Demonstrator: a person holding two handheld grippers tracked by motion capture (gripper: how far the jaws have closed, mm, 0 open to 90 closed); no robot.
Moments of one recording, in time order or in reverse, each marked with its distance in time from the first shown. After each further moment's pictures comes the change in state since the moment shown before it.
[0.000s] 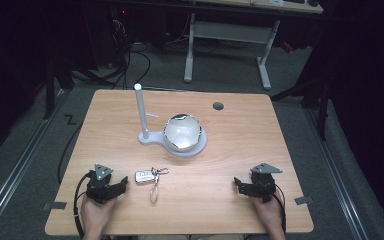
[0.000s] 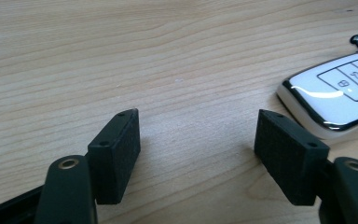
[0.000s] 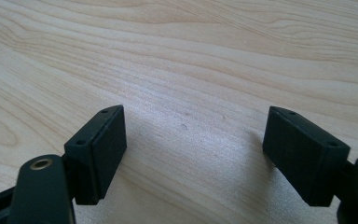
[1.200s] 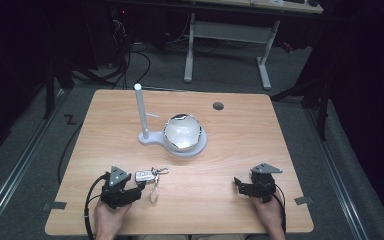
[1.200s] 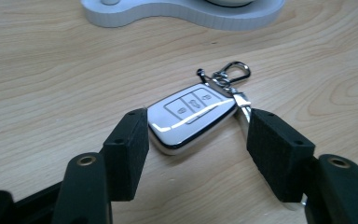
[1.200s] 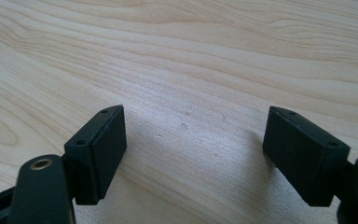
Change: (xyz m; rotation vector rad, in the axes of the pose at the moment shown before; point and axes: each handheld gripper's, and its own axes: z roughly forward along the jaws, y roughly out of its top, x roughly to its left) left arm -0.063 0.000 -0.027 0.049 -0.194 -0.020; right arm 0.000 0.000 0.000 0.001 0.001 0.001
